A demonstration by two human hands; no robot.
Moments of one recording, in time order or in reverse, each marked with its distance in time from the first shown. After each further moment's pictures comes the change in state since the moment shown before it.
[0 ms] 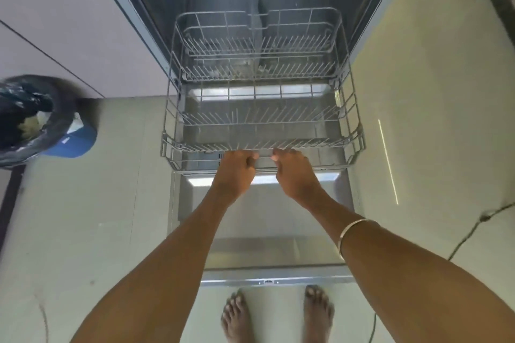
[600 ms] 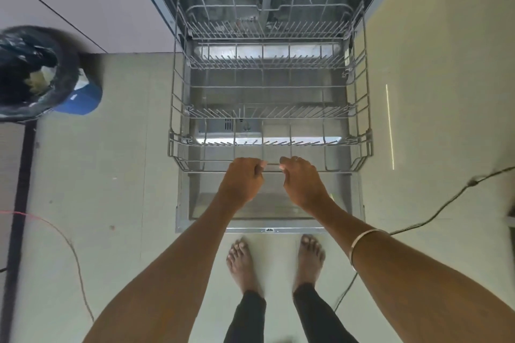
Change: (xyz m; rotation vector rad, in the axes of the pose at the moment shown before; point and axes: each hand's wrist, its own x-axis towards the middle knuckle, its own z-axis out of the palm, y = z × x) left_hand -0.098 0.006 0.008 0.041 -0.170 -0.070; right_hand -0.096 -0.015 0.004 0.034 -0.173 0.051
